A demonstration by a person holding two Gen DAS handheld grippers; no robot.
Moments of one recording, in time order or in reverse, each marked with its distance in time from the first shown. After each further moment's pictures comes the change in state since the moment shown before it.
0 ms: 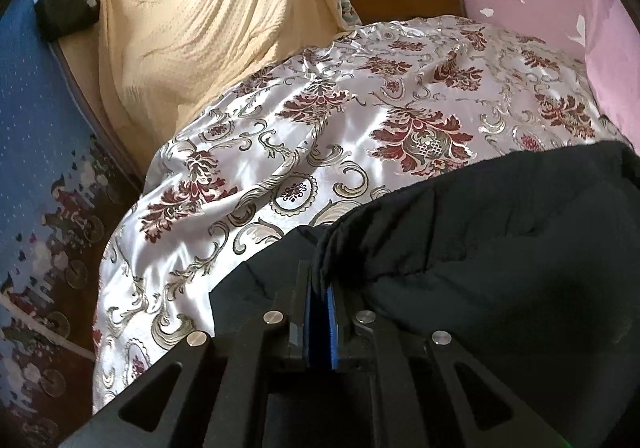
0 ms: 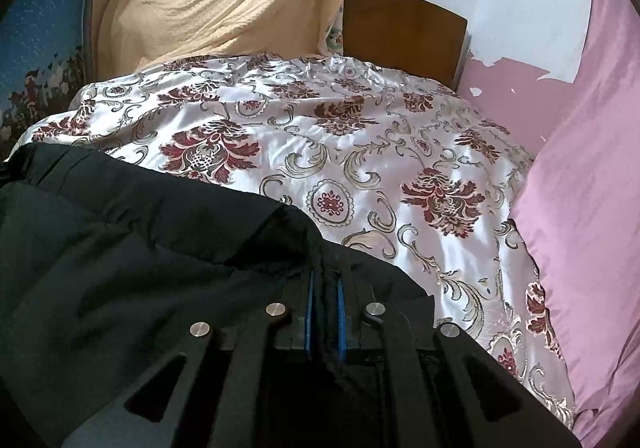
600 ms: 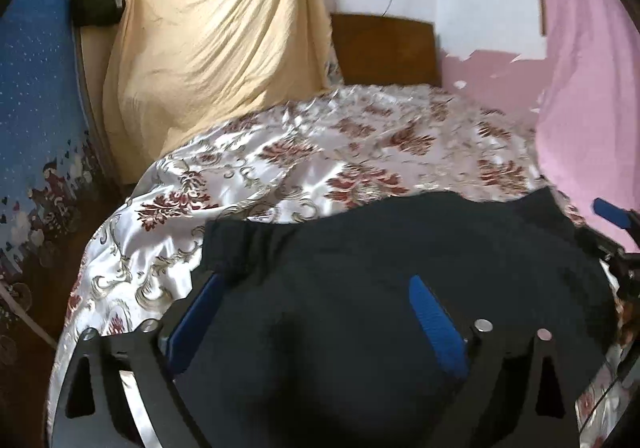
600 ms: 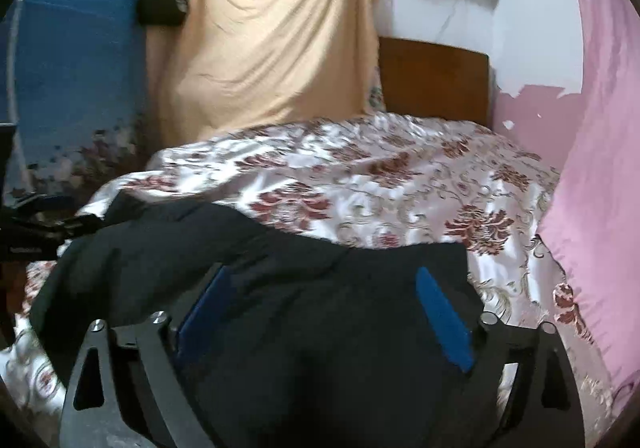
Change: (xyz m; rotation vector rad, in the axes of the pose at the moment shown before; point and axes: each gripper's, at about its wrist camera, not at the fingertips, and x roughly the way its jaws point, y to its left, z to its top) left arm -0.103 -0.002 -0.058 -0.125 -0.226 -0.170; right arm -0.112 0.002 -0.046 0.068 -0.242 0.241
